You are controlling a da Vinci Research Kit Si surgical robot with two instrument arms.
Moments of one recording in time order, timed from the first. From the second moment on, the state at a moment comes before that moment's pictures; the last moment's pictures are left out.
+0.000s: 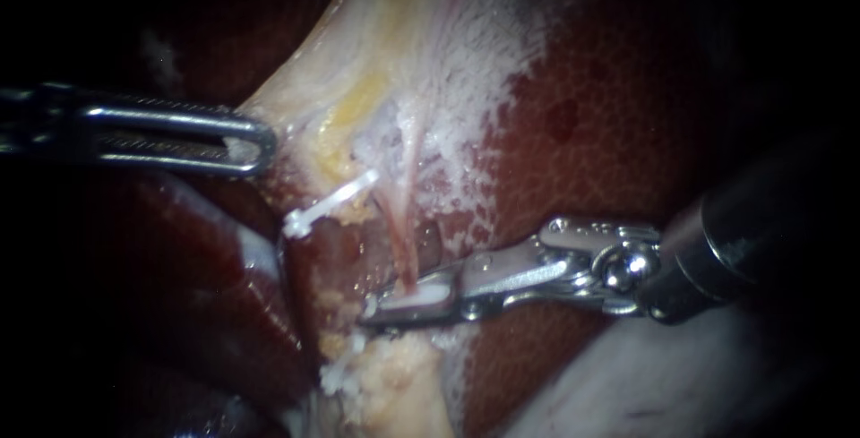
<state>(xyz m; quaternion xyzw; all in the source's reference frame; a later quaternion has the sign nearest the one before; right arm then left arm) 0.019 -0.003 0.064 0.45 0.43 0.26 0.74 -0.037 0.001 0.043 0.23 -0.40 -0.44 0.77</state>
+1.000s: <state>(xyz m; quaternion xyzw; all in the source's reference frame) 0.019 -0.005 0.062 0.40 0.46 0.28 0.74 -0.036 0.001 0.043 0.23 -0.40 -0.44 0.77</state>
